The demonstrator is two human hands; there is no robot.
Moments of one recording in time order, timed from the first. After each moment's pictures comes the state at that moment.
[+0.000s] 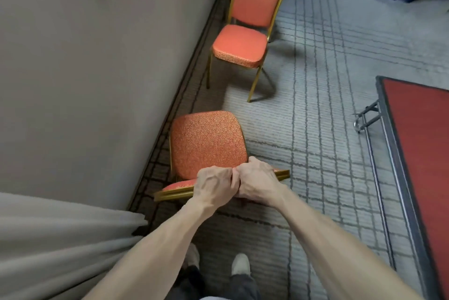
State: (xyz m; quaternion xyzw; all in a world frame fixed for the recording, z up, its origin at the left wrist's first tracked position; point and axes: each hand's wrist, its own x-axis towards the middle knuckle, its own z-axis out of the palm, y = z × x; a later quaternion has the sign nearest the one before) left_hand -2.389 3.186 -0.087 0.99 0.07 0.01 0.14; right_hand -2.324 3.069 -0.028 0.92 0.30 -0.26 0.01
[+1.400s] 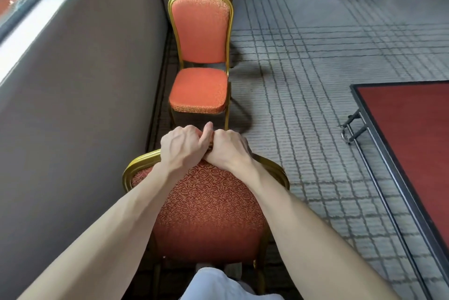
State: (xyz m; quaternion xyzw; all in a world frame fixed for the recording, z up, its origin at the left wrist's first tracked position) left_hand -1.925 3.246 0.017 0.98 0.08 0.05 0.16; right_hand -1.919 3.117 0.027 0.96 0.16 -0.06 -0.22
